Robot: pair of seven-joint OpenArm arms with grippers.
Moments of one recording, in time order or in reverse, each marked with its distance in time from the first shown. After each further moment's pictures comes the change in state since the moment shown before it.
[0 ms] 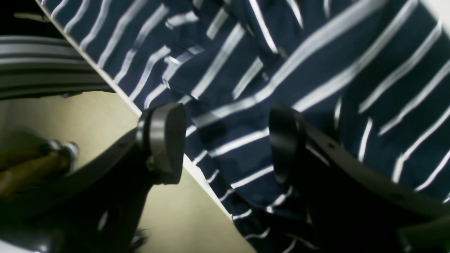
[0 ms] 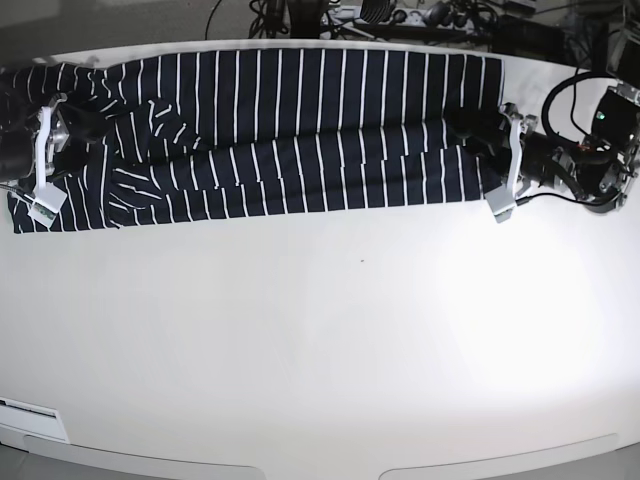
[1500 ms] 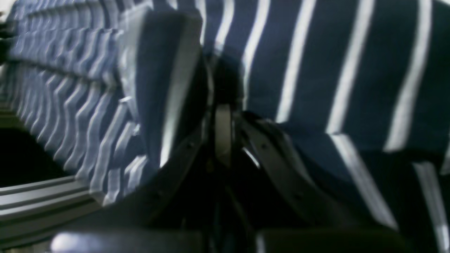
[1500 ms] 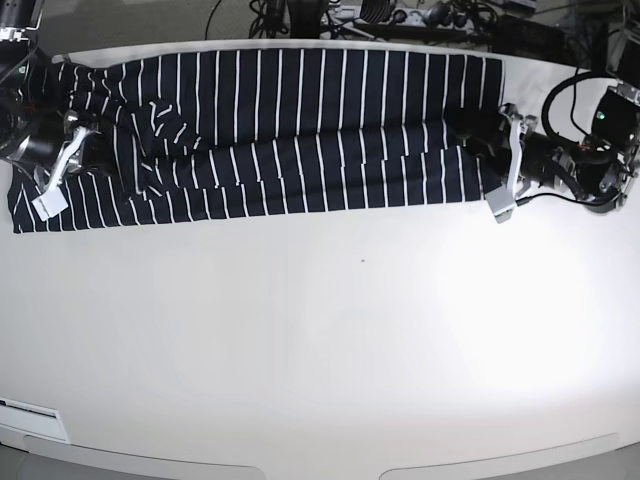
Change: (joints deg) left arm 0.0 0.0 0.0 0.0 0.1 0.0 -0.4; right arm 1.1 -20.0 7.3 -16.1 -7.3 -0.2 9.7
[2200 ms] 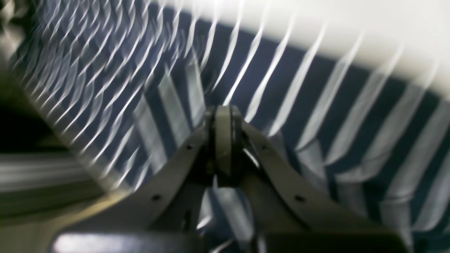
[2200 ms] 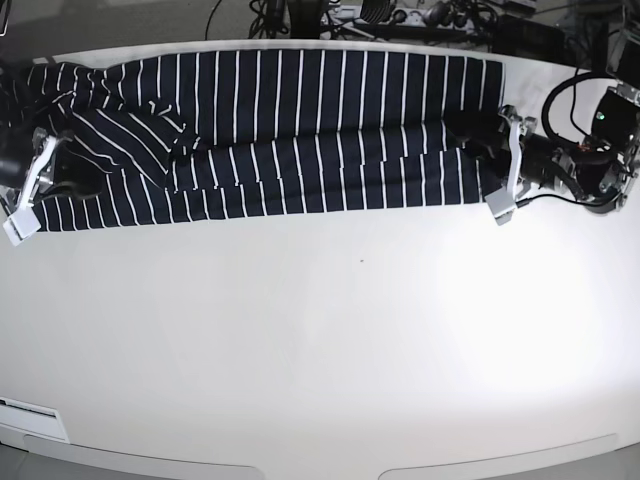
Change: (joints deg) left arm -0.2 0.1 -0.7 0.0 0.9 0.0 -1.1; right arm -0.9 8.2 1.9 6.8 -2.0 0.0 5.6
